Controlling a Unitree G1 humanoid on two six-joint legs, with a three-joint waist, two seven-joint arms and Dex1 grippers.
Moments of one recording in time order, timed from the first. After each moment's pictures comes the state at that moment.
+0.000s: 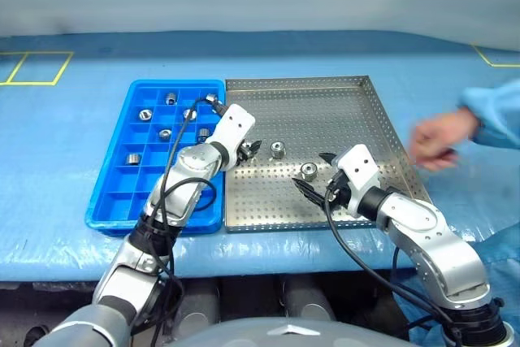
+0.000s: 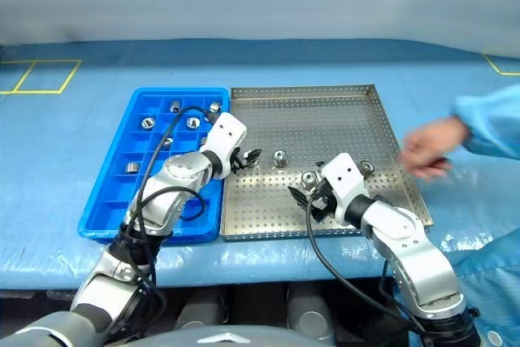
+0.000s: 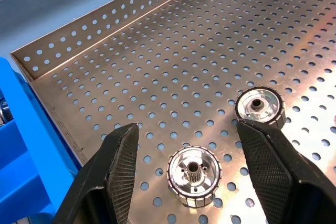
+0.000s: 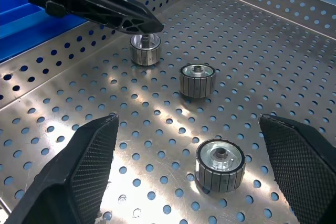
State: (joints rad) left arm -0.55 0.24 -0.35 -0.15 -0.02 0.93 -0.31; right arm 0.01 -0.53 0.05 -0.61 0.30 0.69 0.46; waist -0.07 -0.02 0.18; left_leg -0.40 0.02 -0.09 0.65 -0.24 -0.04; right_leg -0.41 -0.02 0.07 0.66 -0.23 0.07
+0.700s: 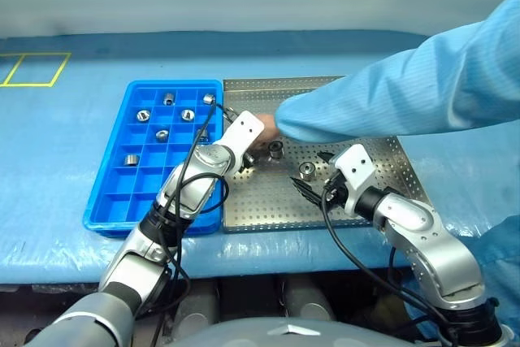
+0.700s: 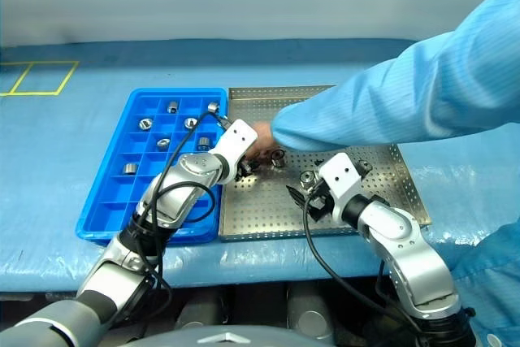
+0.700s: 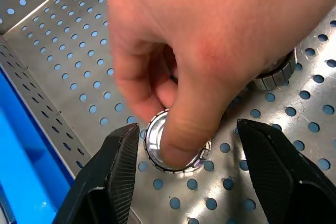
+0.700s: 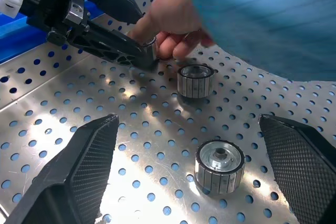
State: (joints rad) left arm -0.59 0.22 -0.38 -0.13 0.00 1.11 -0.30; right arm 0.01 -0.51 0.06 -0.61 0.28 0.68 0.46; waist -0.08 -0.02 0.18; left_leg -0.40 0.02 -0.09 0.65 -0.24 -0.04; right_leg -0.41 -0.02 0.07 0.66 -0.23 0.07
